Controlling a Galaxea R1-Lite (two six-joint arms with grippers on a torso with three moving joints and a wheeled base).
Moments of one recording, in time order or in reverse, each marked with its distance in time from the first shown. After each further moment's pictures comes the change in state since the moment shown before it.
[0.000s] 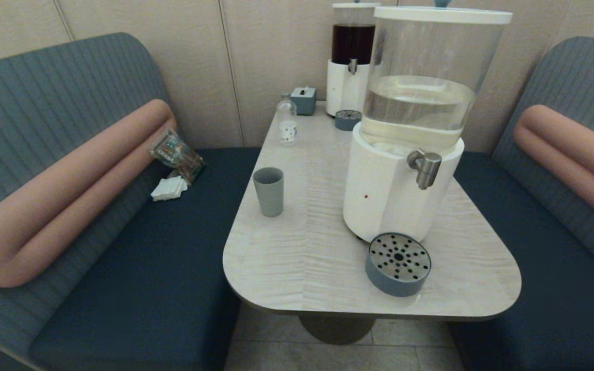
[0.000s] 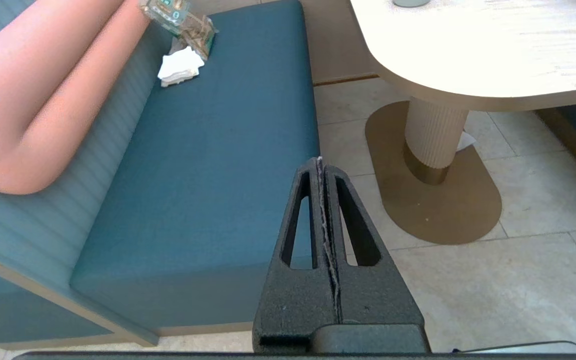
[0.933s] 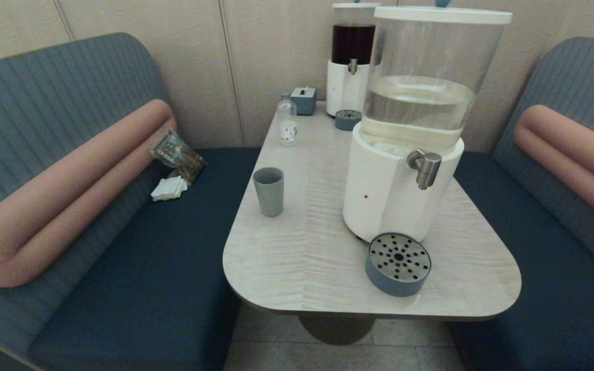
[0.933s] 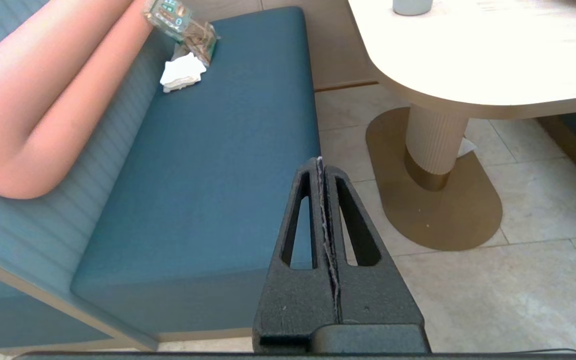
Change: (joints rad) left arm 0.000 0.000 0.005 -0.016 0.001 -0.003; right arm 0.000 0.000 0.000 0.000 0.000 0.000
